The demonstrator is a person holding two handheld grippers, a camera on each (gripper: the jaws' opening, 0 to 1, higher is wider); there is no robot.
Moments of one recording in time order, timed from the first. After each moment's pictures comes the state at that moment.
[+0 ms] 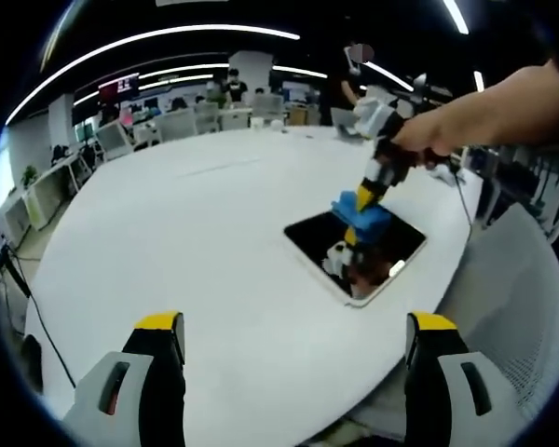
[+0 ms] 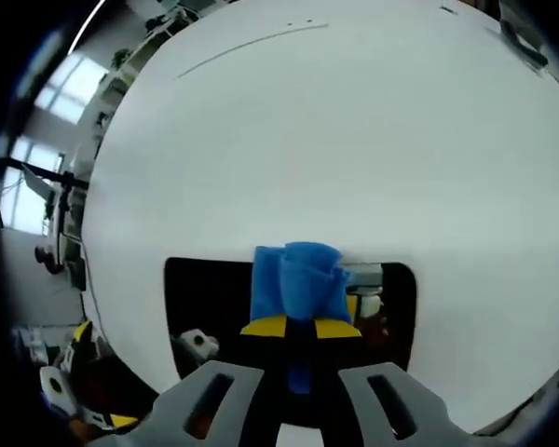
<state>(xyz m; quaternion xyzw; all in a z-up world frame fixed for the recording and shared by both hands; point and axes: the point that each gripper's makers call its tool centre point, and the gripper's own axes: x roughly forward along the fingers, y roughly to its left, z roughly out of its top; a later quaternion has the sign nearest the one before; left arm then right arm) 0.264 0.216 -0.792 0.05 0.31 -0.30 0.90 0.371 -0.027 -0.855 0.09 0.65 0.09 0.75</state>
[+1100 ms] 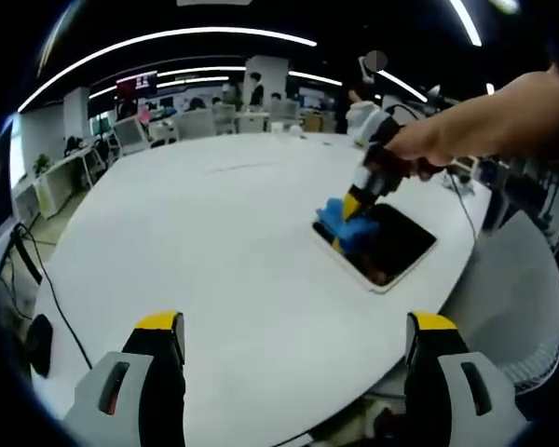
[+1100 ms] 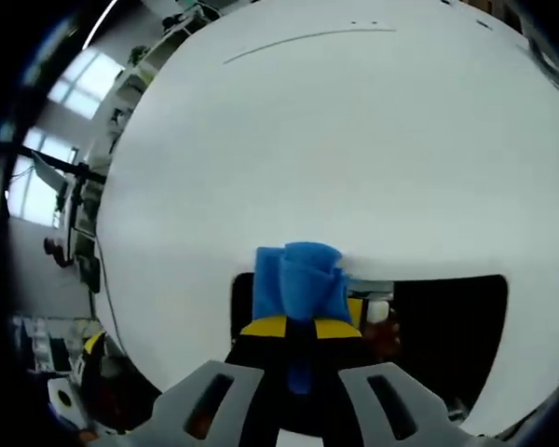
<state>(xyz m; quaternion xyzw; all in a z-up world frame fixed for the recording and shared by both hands) 0.259 0.258 -0.790 0.03 0.30 -0.28 0.91 0.382 0.060 -0.853 0.10 0.64 0.12 0.75</state>
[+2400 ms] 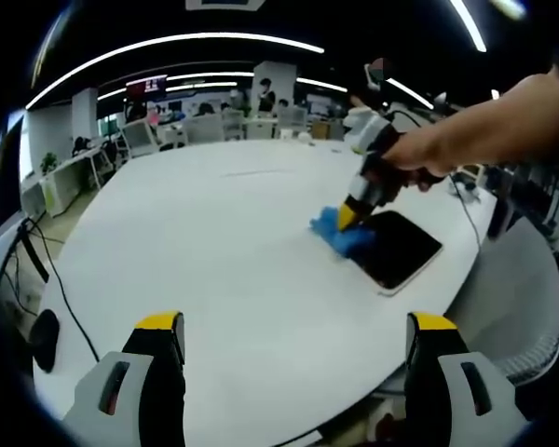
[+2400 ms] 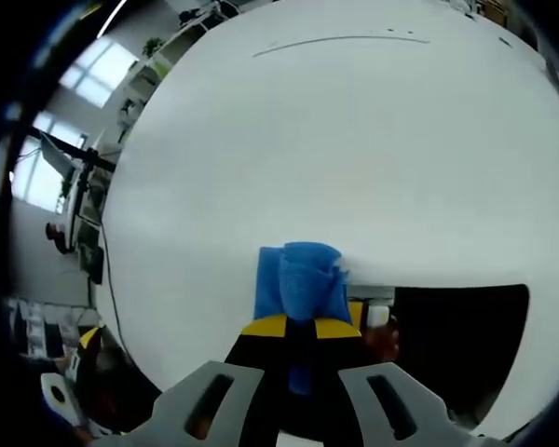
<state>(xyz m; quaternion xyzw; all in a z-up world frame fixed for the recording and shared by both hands) 0.259 0.269 -0.783 0.03 0.29 -0.27 0.92 0.384 0.088 -0.854 0.08 0.63 0.15 0.76</state>
